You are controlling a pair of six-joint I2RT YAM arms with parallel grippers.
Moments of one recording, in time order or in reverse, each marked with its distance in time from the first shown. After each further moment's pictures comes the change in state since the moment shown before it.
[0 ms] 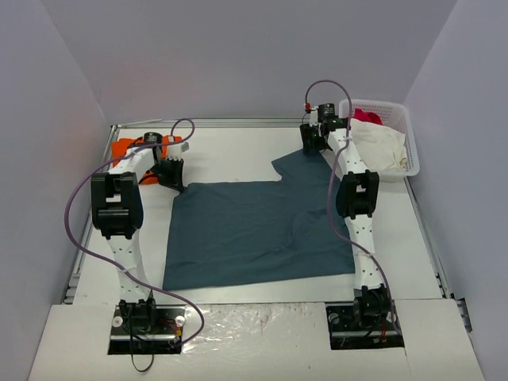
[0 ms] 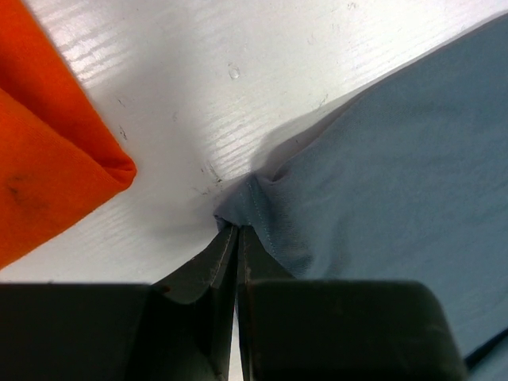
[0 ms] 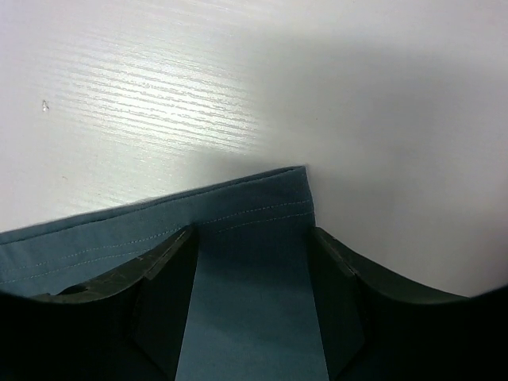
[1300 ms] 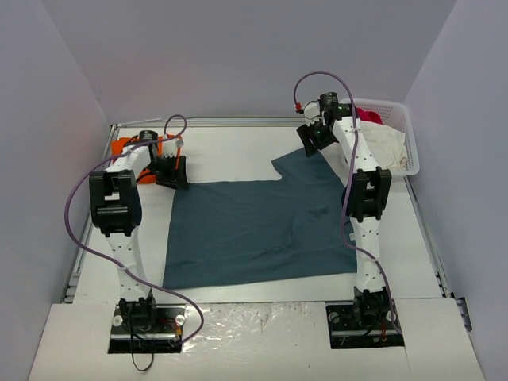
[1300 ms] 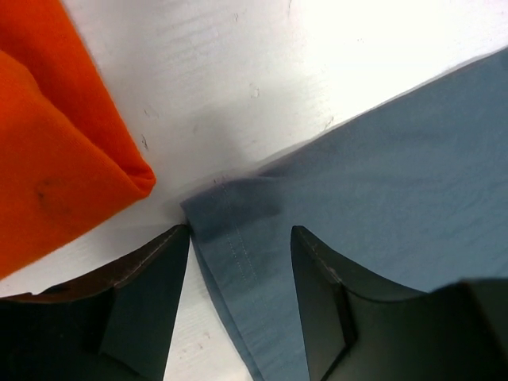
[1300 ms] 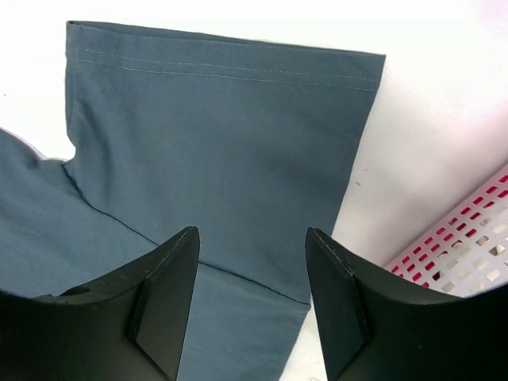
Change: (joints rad) left arm 0.035 0.027 0.029 -0.006 0.055 -0.087; right arm 0.039 -0.271 -0.156 -0.278 -0.077 -0.323
